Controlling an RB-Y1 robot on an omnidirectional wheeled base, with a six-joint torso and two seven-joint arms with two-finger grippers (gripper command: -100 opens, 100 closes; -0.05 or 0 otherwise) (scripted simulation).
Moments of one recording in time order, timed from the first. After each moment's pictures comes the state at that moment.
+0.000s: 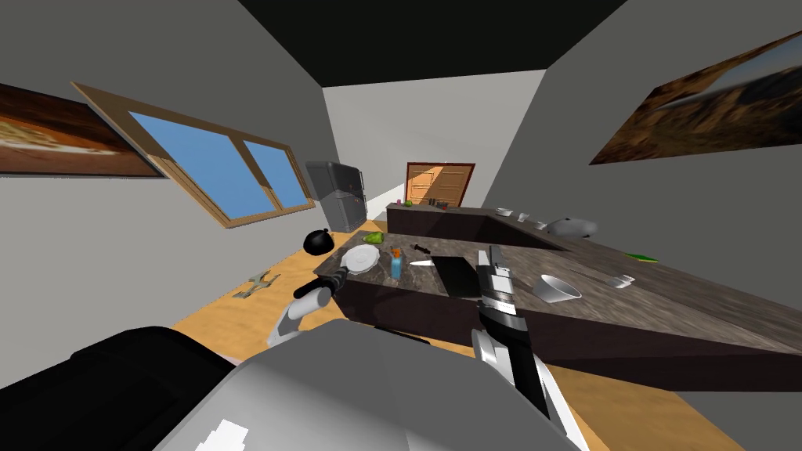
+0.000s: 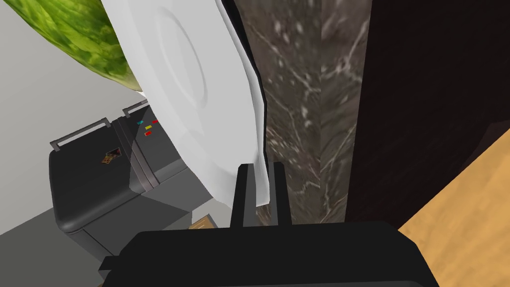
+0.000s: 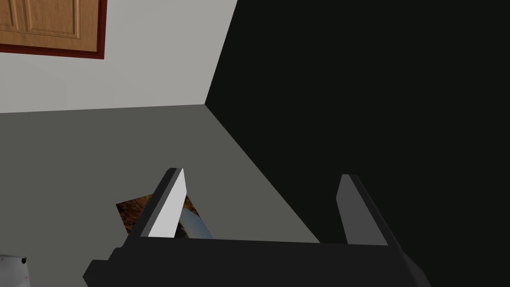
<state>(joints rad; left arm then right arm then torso) 0.32 0.04 0.42 -1.93 0.48 0.73 -0.56 0.47 -0.03 -0.02 -2.27 0.12 -0.47 0.06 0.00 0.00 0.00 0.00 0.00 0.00</state>
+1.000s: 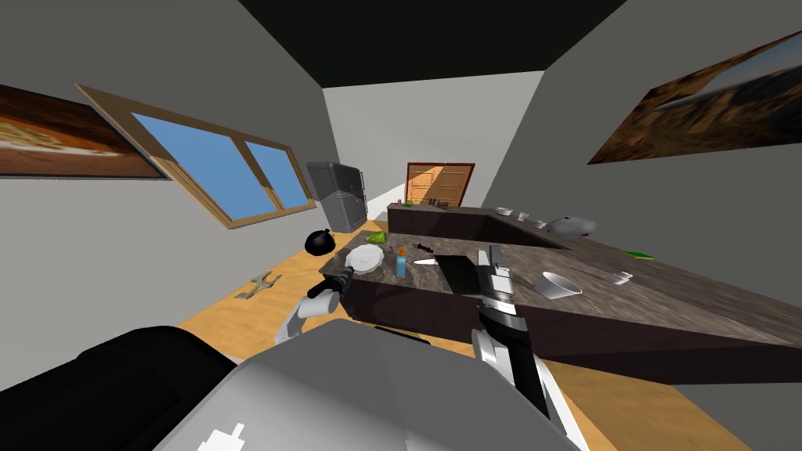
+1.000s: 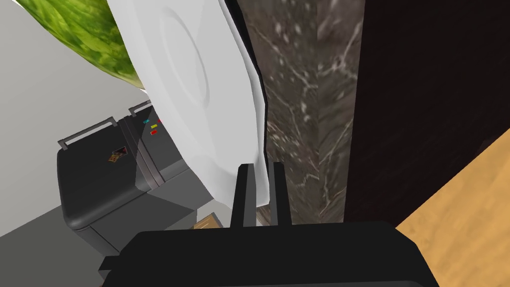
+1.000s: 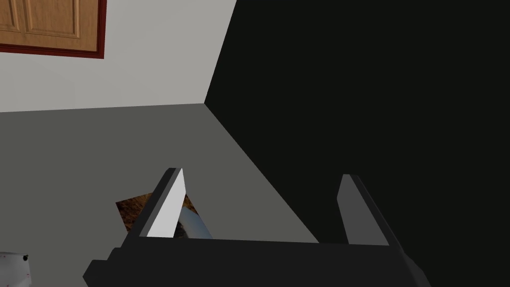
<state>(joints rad) 0.38 0.09 0.22 -2.00 0.25 0.67 -0.27 0.47 -0.03 -0.02 -2.27 0.12 -0.47 0.06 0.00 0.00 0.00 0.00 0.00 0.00</state>
